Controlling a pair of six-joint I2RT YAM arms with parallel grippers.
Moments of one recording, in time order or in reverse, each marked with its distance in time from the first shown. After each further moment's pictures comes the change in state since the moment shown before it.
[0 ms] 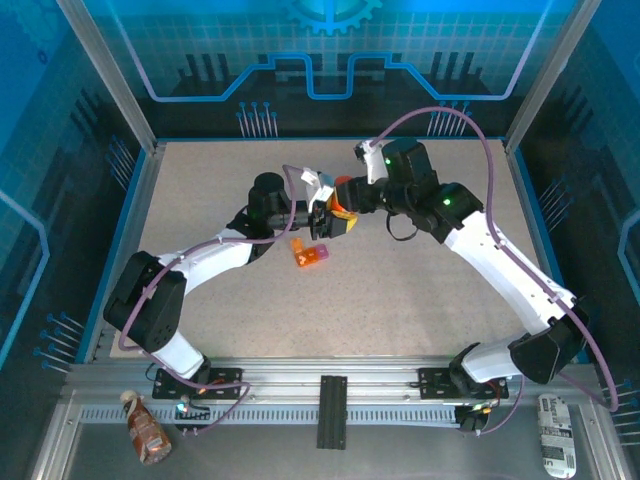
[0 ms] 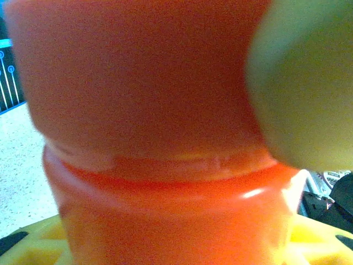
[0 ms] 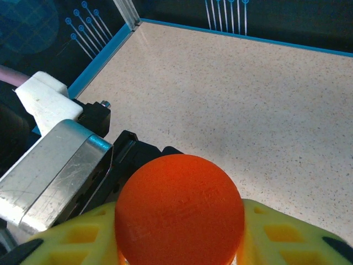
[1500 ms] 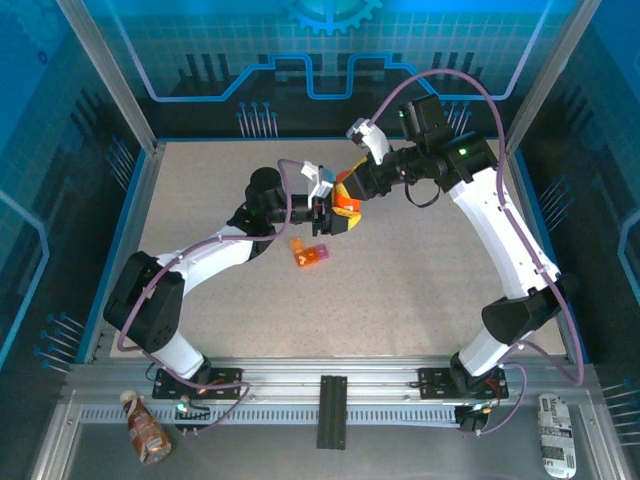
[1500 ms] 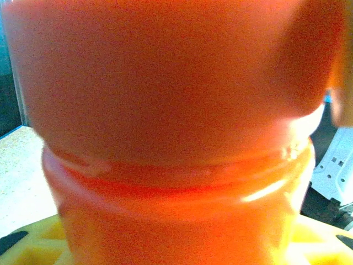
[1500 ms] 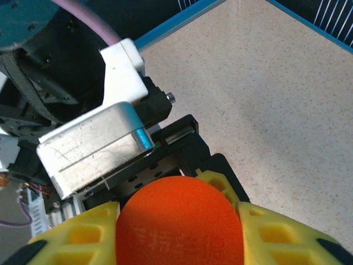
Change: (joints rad) left arm -0.007 0.000 0.044 0.098 0.121 -0.059; right arm -0.146 0.237 0.483 -0.465 -0.445 -0.479
